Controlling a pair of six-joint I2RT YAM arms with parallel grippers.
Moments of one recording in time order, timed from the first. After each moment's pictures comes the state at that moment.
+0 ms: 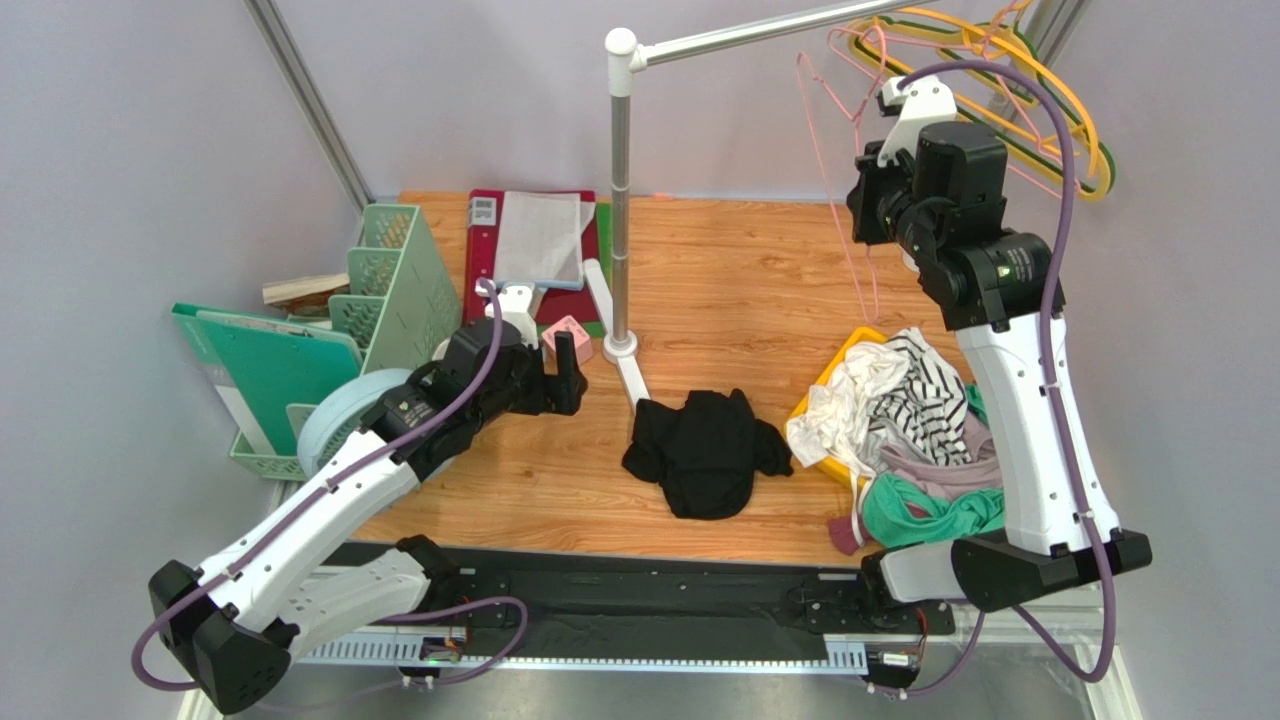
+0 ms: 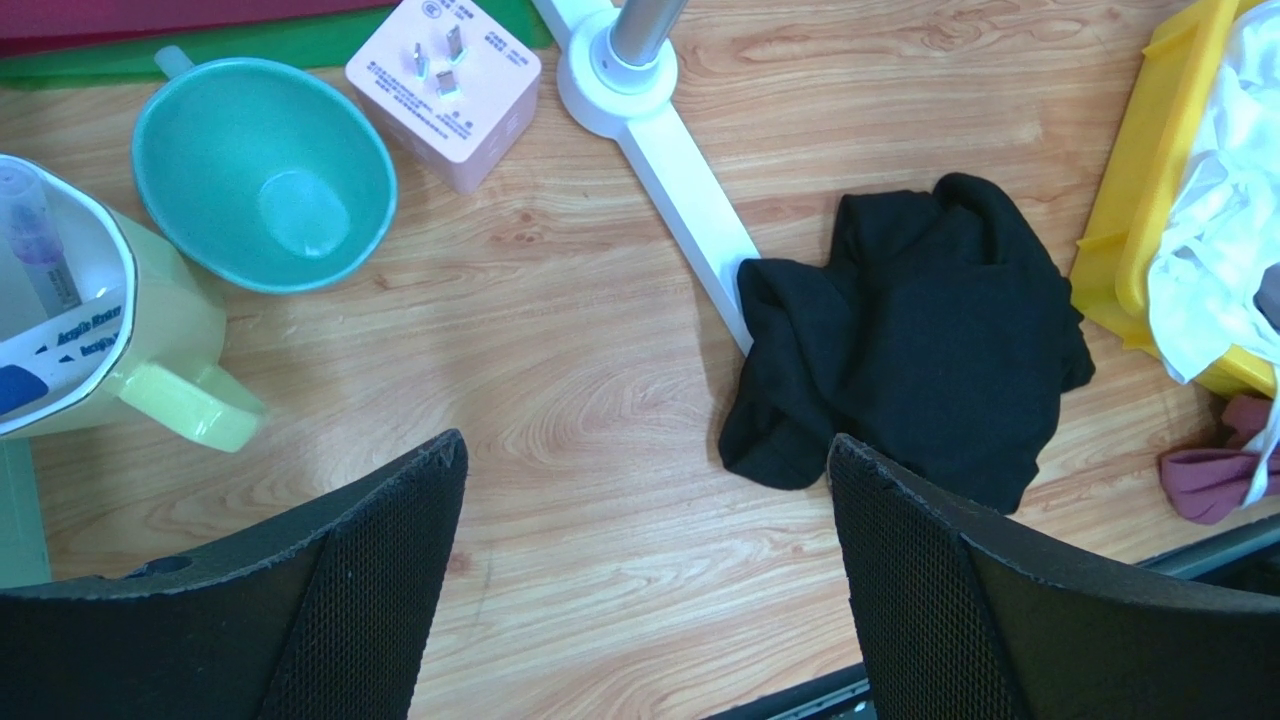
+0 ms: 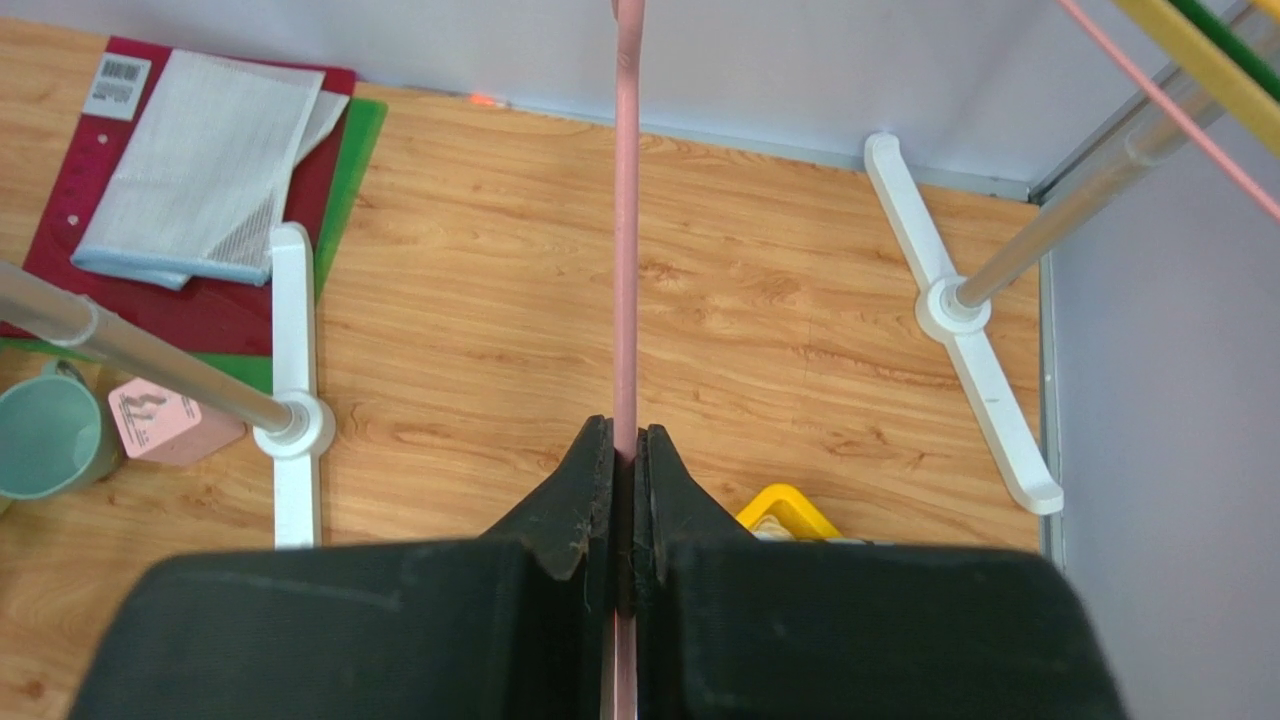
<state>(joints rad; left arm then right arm) -0.66 0.96 0.92 -0.57 -0.18 -0.45 0.26 1.38 1.88 -0.86 0.12 0.02</state>
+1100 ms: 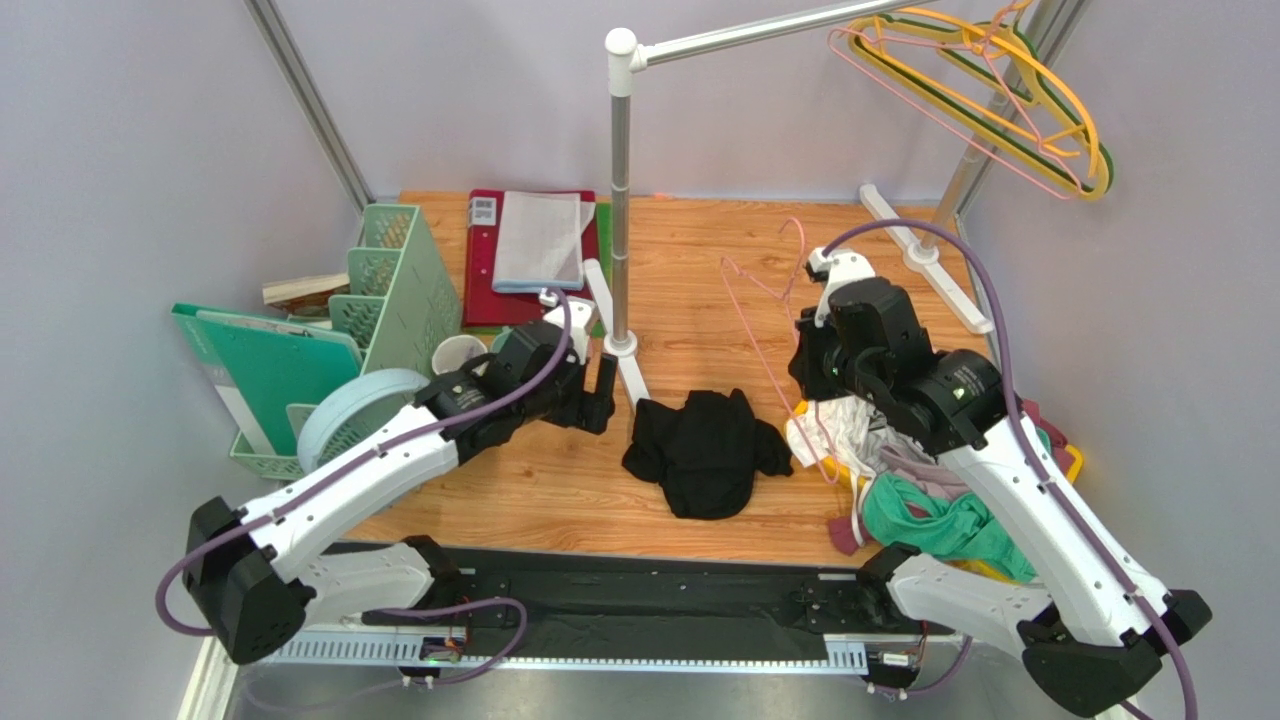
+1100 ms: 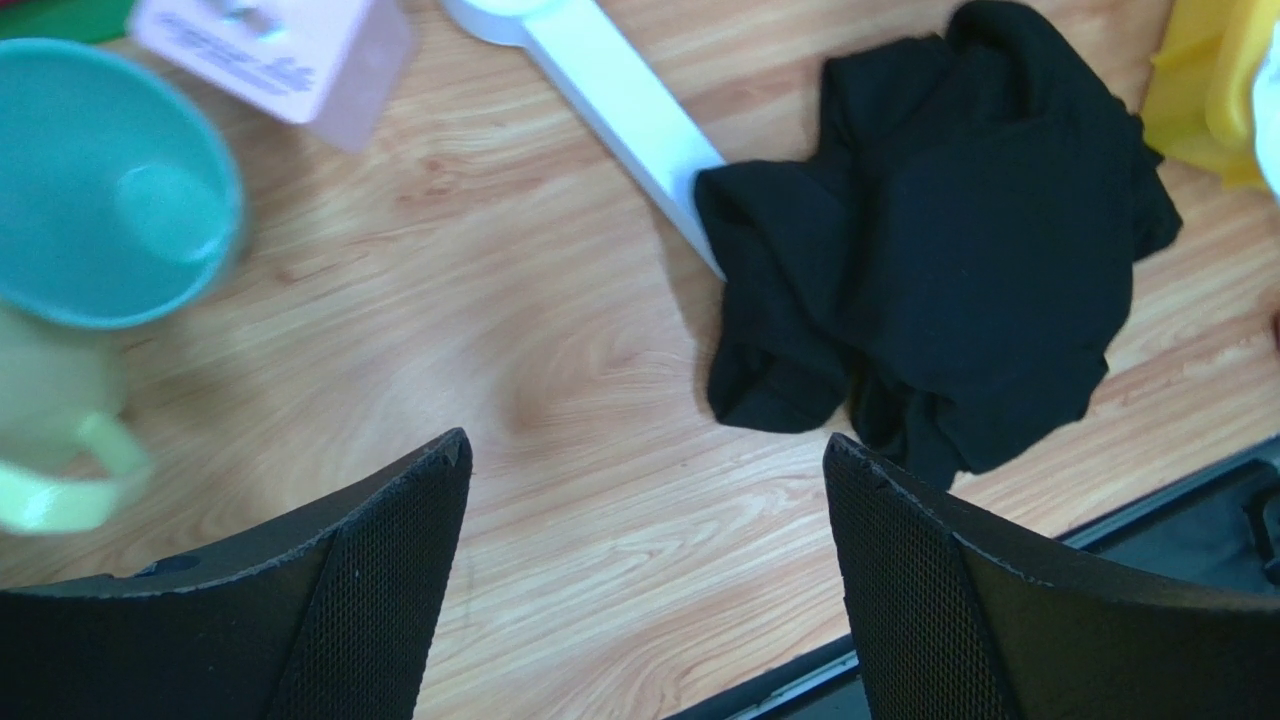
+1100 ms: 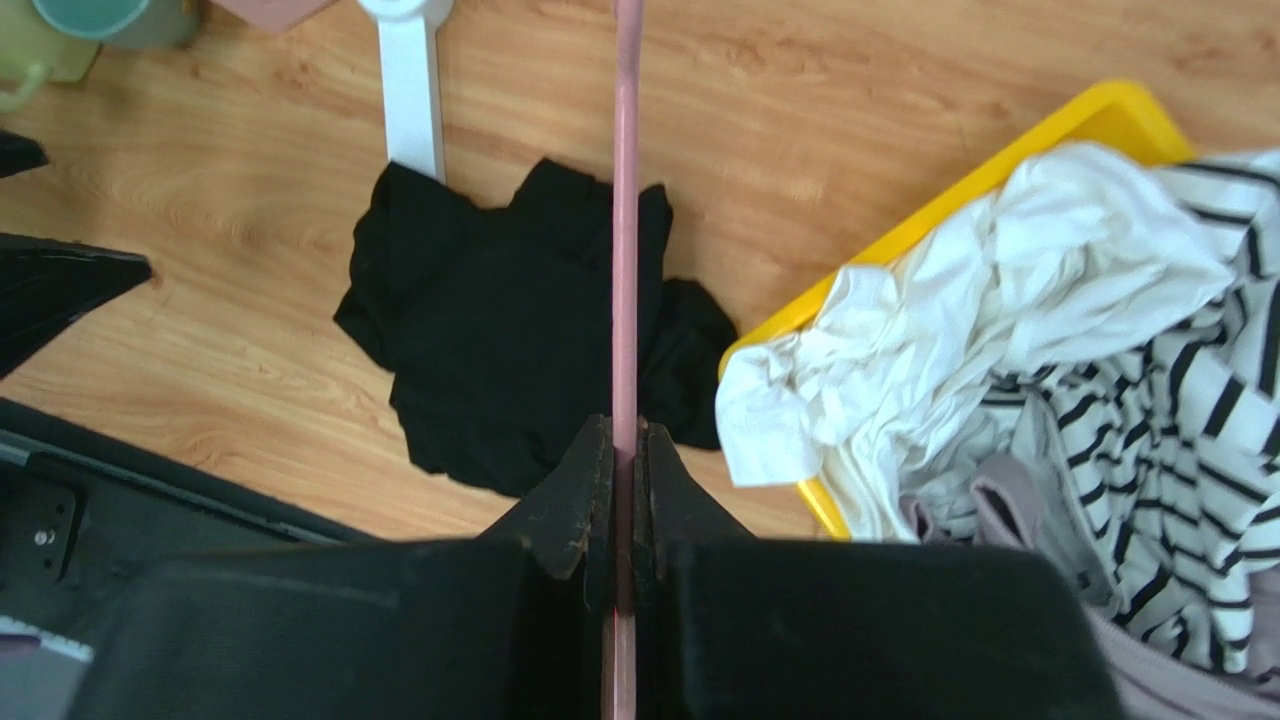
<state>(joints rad) -0.76 1.12 0.93 -0.55 -0.15 -0.36 0.60 1.03 1.31 -0.98 0.19 0.30</state>
